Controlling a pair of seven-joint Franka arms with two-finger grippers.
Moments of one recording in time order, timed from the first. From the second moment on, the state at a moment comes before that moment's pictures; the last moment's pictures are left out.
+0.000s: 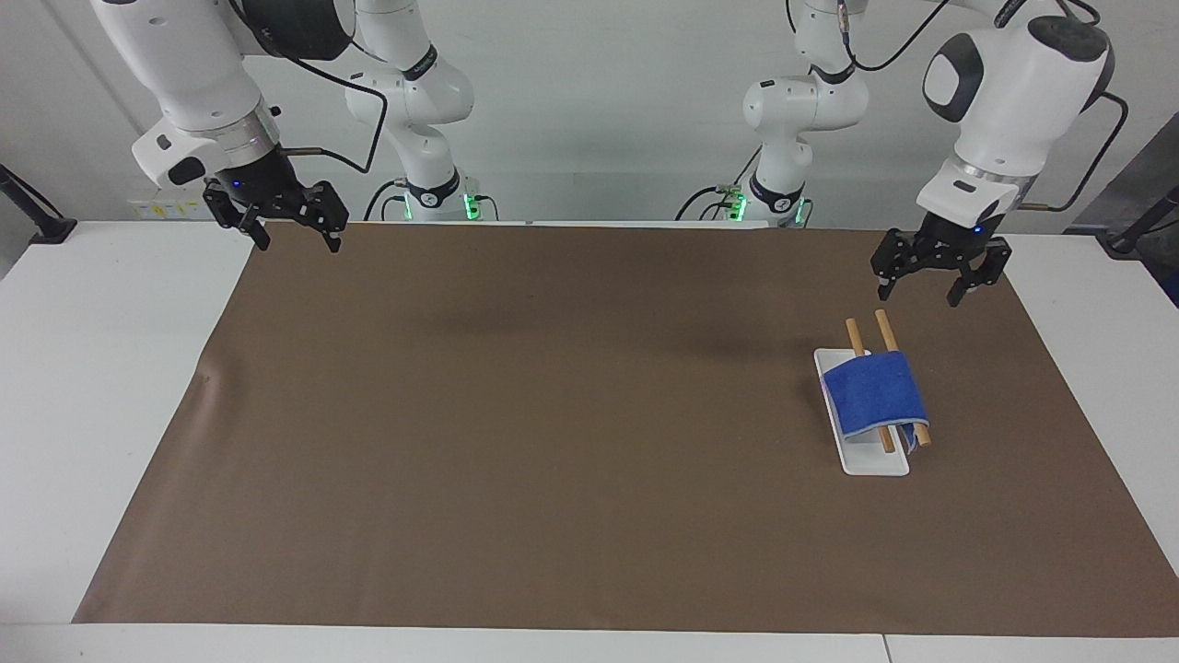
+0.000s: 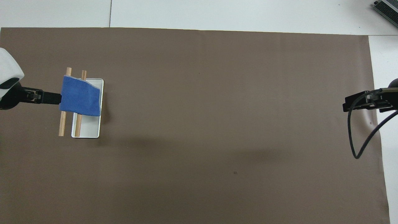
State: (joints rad) left arm 0.02 -0.09 -0.09 -1.76 -0.01 1.81 0.13; right arm 0.06 0.00 -0.09 -1.57 -0.01 1.51 0.00
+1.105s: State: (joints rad) left arm 0.02 -0.01 -0.10 -1.49 0.01 1.41 0.13; right arm 0.06 0.00 -0.09 -1.57 -0.01 1.51 0.00
